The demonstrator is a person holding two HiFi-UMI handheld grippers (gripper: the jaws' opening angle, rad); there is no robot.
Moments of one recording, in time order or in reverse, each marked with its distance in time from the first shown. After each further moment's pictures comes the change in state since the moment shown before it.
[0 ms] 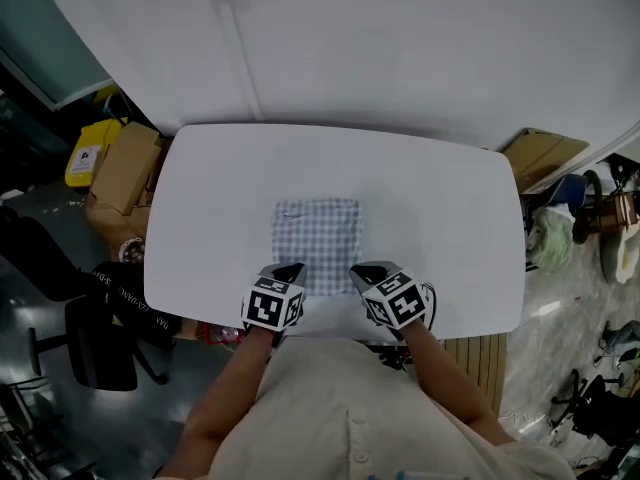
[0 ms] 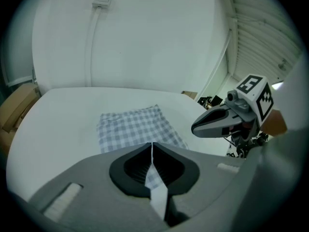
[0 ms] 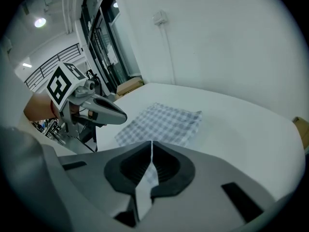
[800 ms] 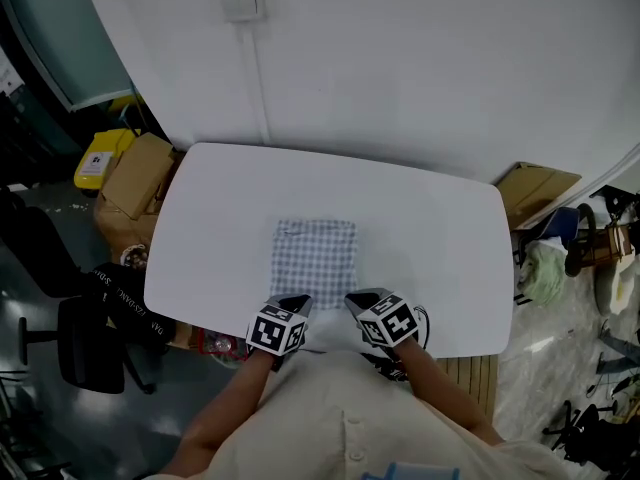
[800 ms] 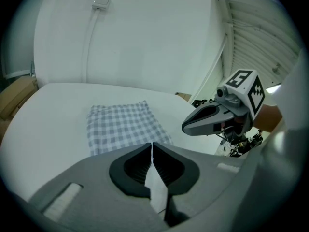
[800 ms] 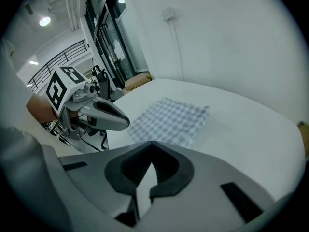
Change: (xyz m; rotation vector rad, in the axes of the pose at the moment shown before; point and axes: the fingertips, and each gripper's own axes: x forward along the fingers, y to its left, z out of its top) left arm -0.010 -0.042 -0.028 -0.017 -0.028 -0.061; right arm -0.015 0.022 -0.021 -0.047 0.055 0.064
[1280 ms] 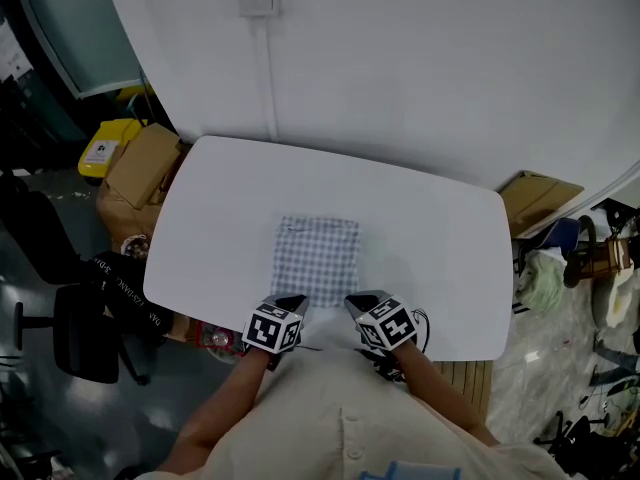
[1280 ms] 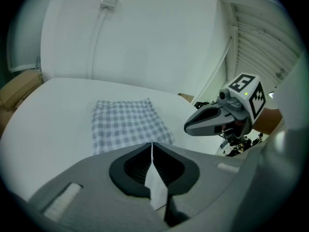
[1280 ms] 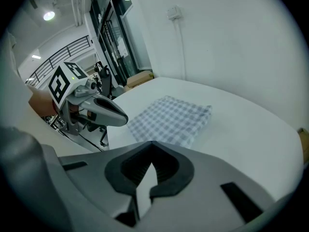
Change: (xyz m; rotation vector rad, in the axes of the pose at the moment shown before) left arm -0.005 0.007 -0.011 -0.048 -0.002 0.014; right arm 0.004 0.004 -0.007 -0.048 0.010 -0.005
